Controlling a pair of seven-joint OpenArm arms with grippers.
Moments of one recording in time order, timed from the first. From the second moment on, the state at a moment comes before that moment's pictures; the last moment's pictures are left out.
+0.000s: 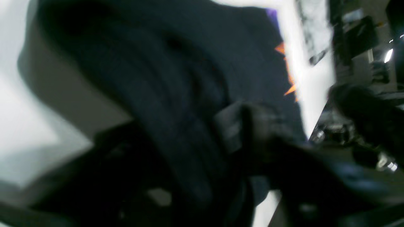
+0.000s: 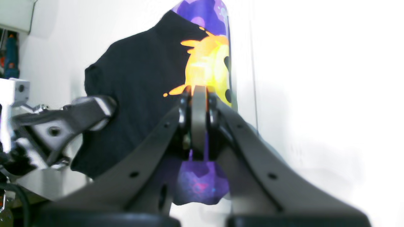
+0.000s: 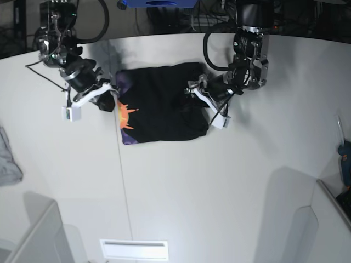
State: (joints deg) left arm 6.4 -3.2 -0.4 79.3 -48.2 -23.9 48.2; right arm -20.6 14.6 2.5 109.1 44.2 -1.2 -42.0
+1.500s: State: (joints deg) left arm -26.1 -20.4 54.7 86.1 -30.7 -25.2 62.2; right arm -34.8 5.8 20.7 109.1 44.2 -1.2 -41.4
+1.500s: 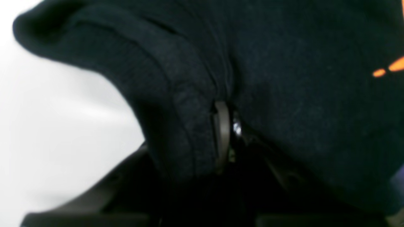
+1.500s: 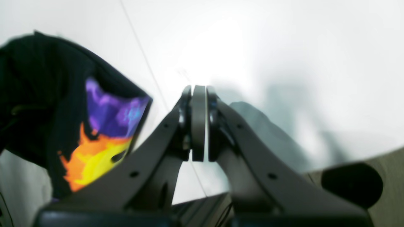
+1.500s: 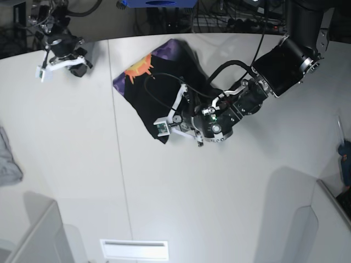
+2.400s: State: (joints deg) left arm -20.1 -17.6 55.2 92.2 3.2 -40.1 48.9; right arm -32.3 -5.4 20.9 109.1 26.5 -1.2 -41.7
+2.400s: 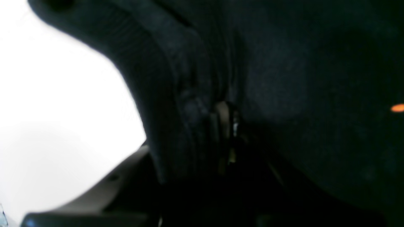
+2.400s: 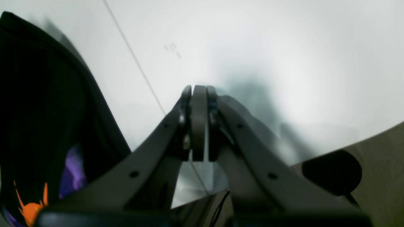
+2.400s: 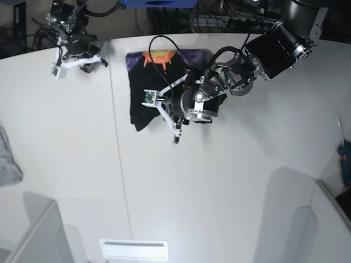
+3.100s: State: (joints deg) left arm -23.4 -17.0 59.3 90.8 3.0 -40.1 48.8; right arm -30.9 -5.3 20.8 107.7 26.6 -1.2 -41.8
